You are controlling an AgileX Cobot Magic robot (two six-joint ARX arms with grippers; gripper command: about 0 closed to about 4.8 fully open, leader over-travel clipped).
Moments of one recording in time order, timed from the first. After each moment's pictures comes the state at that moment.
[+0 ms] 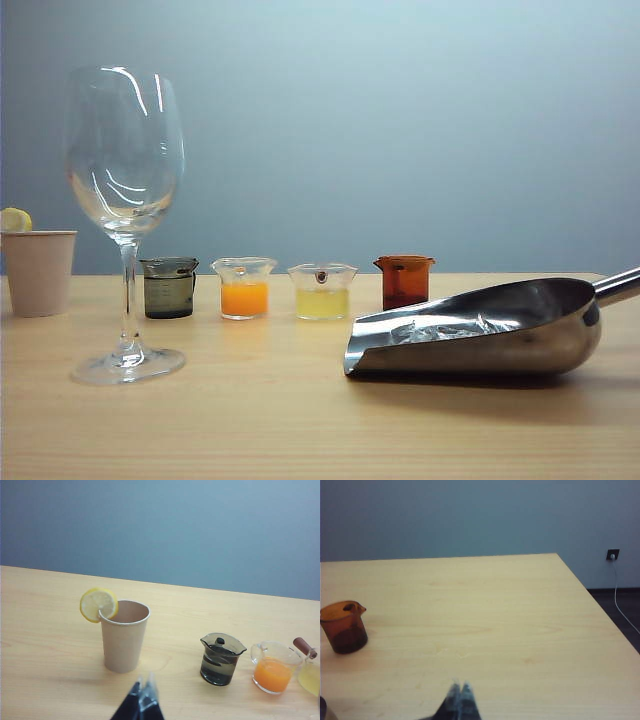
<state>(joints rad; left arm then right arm) -0.02 0.00 0.01 0.09 0.02 -0.09 -0.01 0.00 0.01 -0.01 -0.02 0.04</state>
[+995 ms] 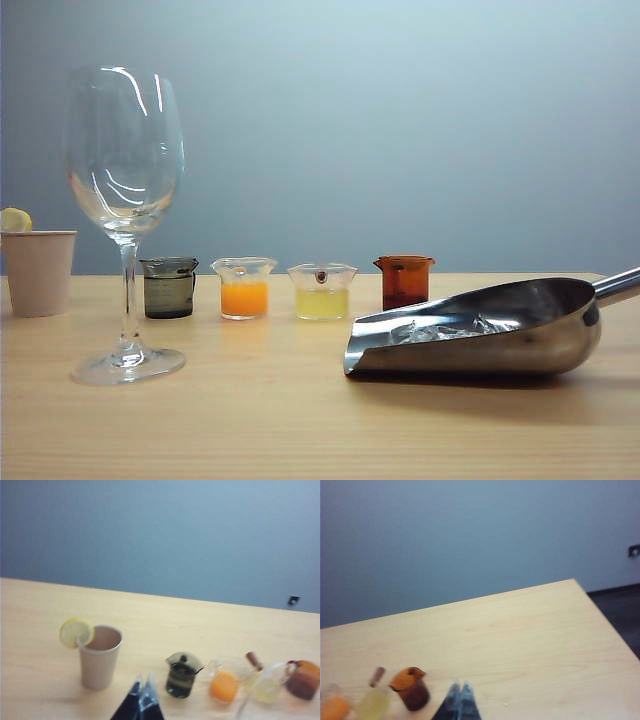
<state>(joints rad) -0.02 0.03 0.38 -0.29 0.11 -0.13 -0.01 0.13 0.48 -0.32 -0.06 0.24</state>
